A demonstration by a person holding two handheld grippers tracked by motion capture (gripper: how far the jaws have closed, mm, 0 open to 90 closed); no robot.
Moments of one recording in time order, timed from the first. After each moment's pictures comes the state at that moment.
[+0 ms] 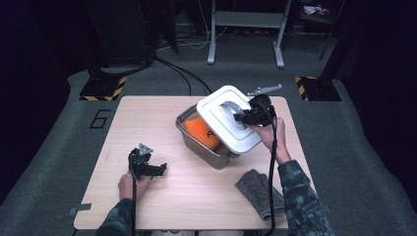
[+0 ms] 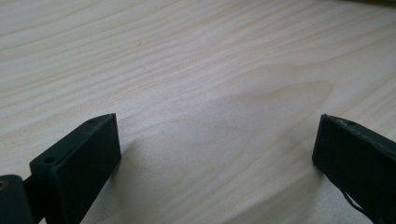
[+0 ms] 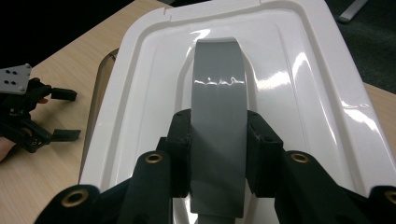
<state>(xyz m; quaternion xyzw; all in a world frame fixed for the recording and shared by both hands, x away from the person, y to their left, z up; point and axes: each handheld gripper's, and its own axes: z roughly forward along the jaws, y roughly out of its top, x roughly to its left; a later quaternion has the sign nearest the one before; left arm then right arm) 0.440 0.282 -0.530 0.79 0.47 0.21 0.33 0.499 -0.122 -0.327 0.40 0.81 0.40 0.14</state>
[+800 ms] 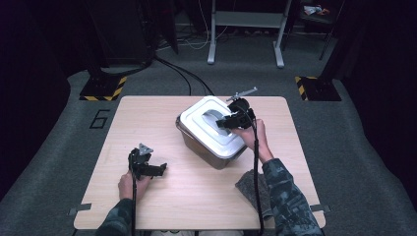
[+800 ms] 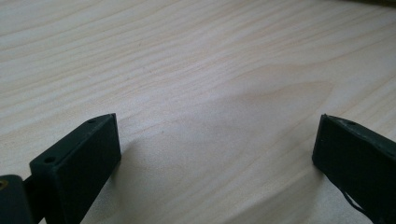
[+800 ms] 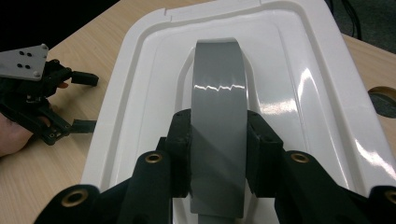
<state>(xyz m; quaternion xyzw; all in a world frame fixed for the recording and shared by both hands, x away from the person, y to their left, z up) 0.440 0.281 -0.531 0.78 0.48 0.21 0.33 0.517 -0.074 -0.356 0.38 0.84 0.38 0.08</state>
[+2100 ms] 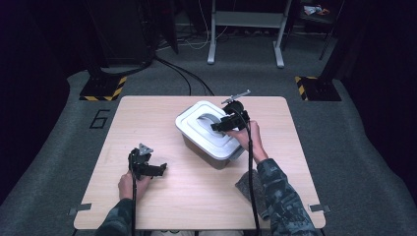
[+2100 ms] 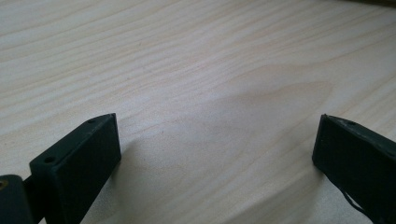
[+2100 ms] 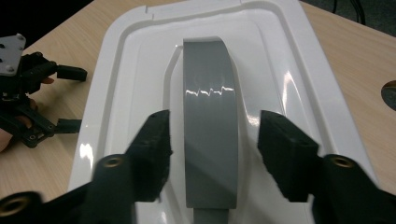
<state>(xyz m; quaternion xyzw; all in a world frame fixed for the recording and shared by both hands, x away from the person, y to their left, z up) 0.440 0.281 -0.530 0.79 0.48 0.21 0.33 0.526 -0.065 -0.373 0.38 0.84 0.37 0.08</state>
